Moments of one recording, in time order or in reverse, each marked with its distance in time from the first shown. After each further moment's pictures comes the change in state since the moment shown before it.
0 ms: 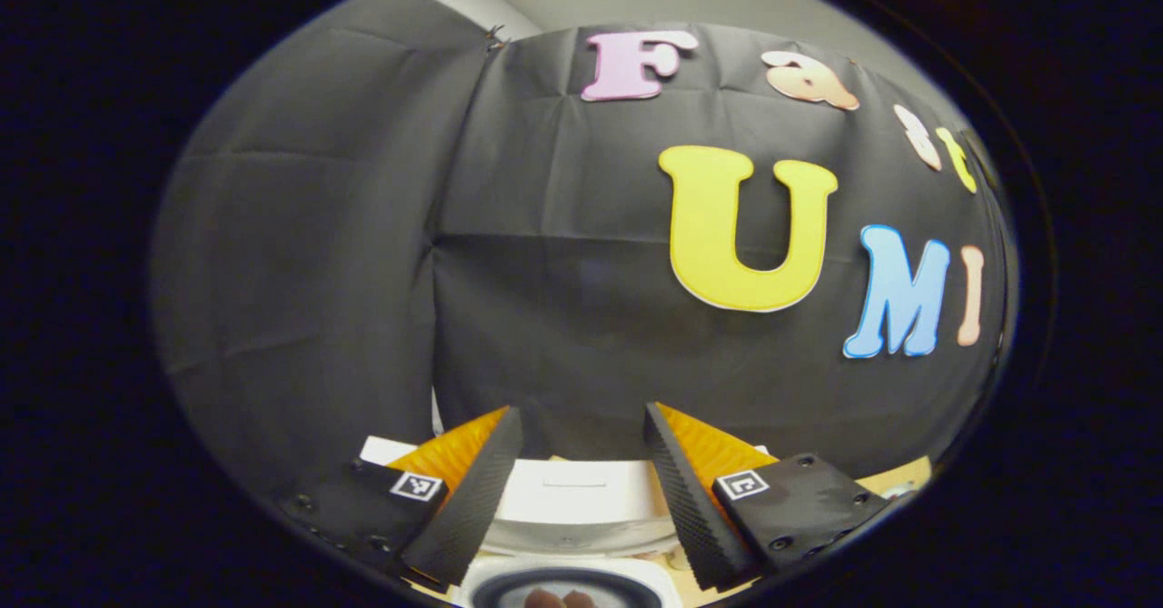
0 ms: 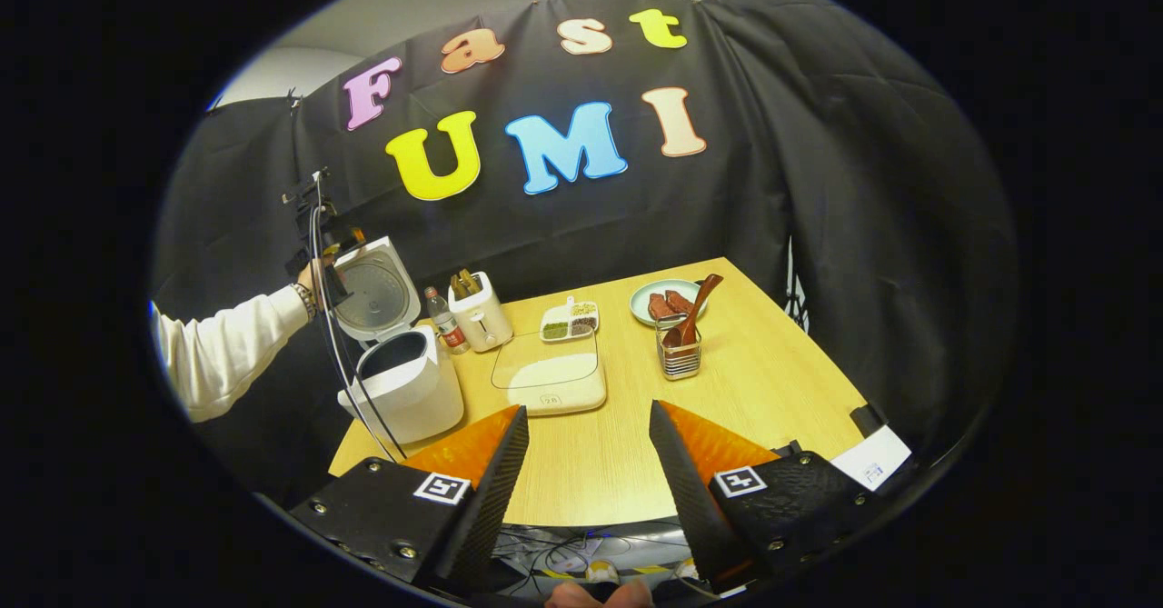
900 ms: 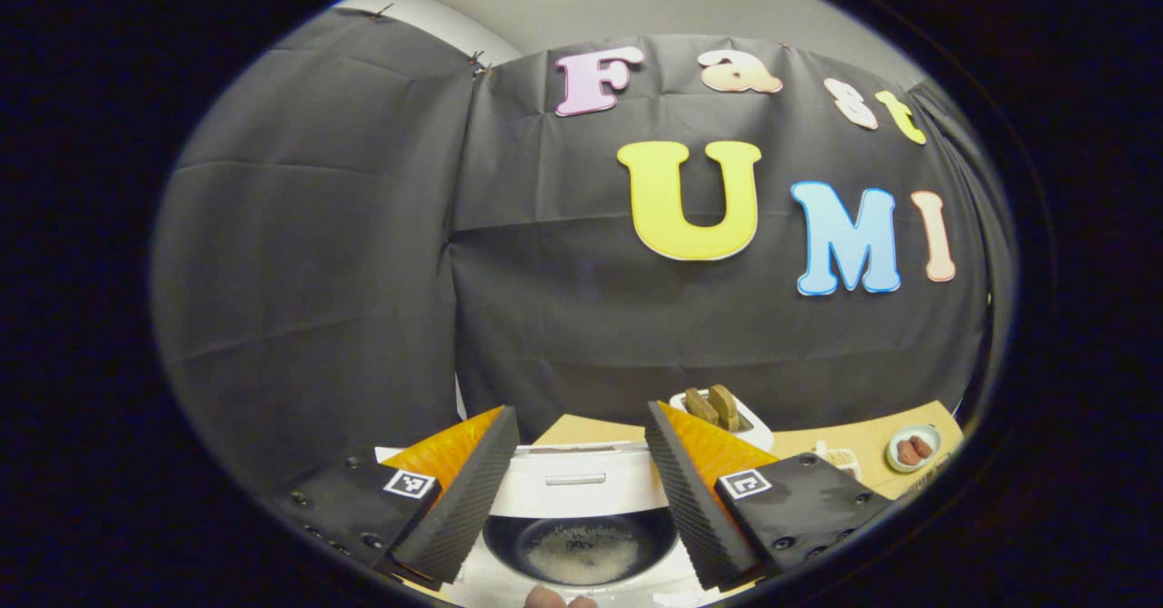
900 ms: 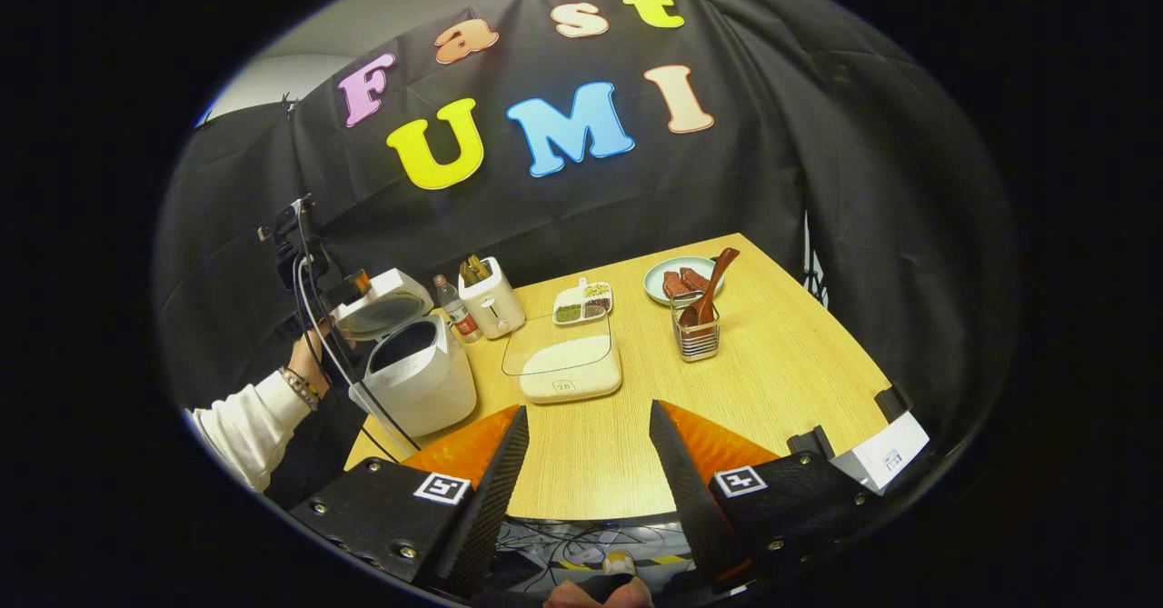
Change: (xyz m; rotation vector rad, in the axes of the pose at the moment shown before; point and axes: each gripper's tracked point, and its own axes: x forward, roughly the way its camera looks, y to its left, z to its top) left arm -0.164 -0.018 -0.117 0.050 -0.056 -0.007; right arm 0.016 0.000 -0.016 0.028 0.057 0.048
